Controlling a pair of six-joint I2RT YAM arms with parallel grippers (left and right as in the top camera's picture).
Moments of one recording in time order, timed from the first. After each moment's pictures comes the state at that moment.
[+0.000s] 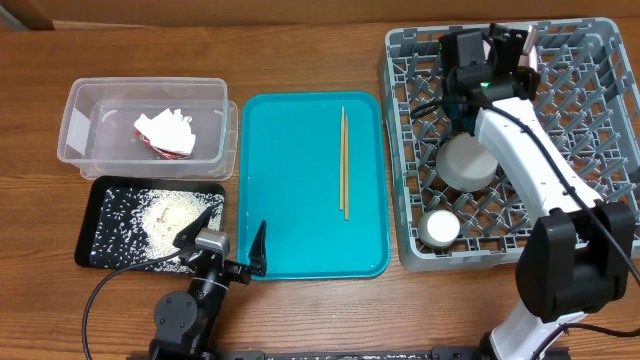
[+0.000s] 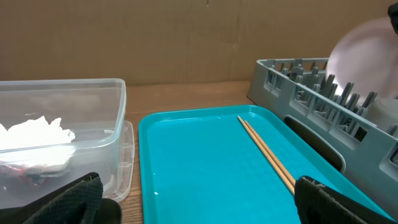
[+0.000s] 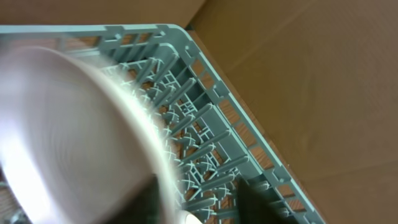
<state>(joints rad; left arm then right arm) -0.19 0.02 0.01 -0.07 0.09 -0.08 0.21 1.87 1.54 -0.67 1.08 0.26</state>
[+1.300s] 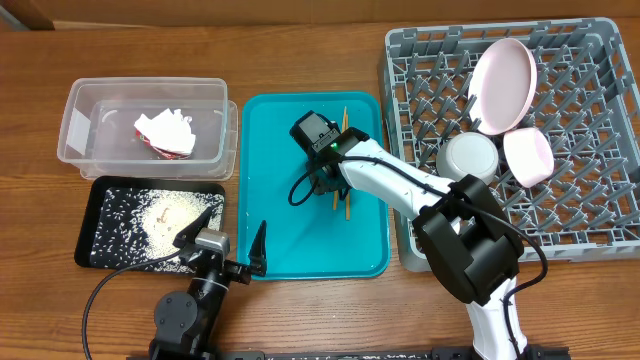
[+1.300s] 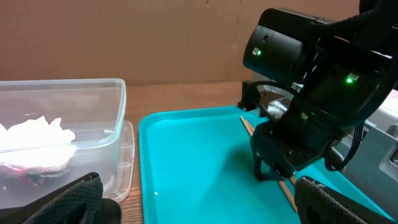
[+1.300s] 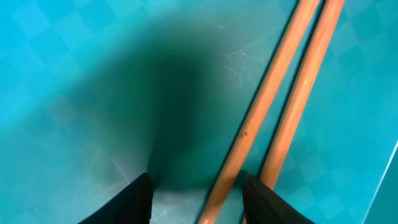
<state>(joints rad) -0.19 0.02 0.01 -0.07 0.09 -0.08 0.69 2.15 1.56 -0.75 0.16 0.41</state>
